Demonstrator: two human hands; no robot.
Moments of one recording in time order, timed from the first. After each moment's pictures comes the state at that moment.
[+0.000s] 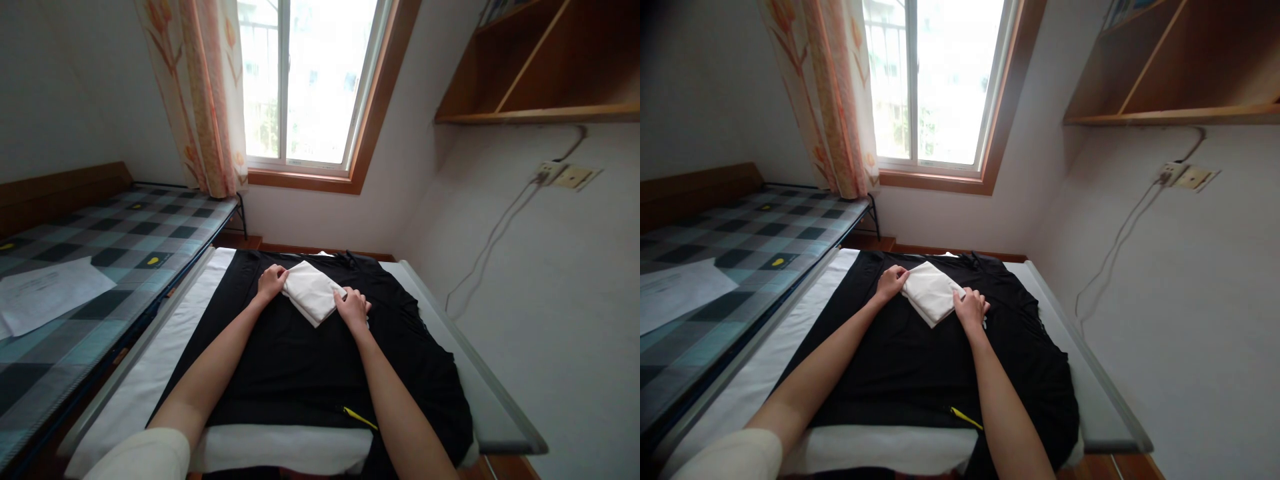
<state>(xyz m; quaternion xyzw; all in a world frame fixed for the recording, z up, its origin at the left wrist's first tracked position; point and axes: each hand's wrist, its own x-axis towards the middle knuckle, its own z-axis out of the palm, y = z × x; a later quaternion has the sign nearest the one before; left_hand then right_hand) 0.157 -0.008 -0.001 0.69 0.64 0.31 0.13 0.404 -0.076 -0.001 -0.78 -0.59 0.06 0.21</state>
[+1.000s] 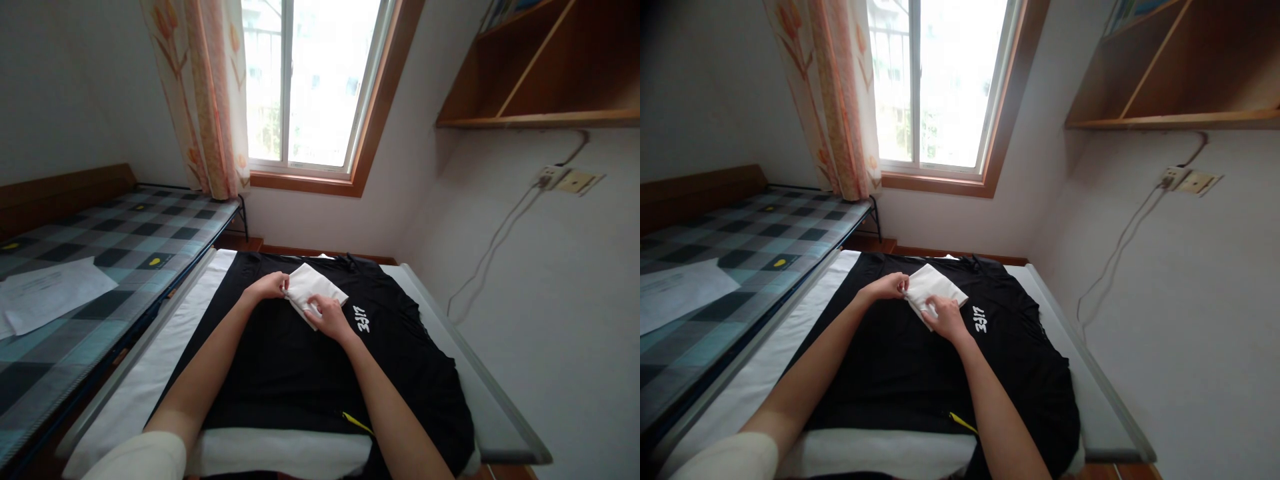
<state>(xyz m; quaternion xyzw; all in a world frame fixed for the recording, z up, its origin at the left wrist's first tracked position) 0.139 -0.012 0.035 0.83 0.51 0.10 0.21 0.366 -0.097 0.013 -0.53 -0.80 0.14 0.24</state>
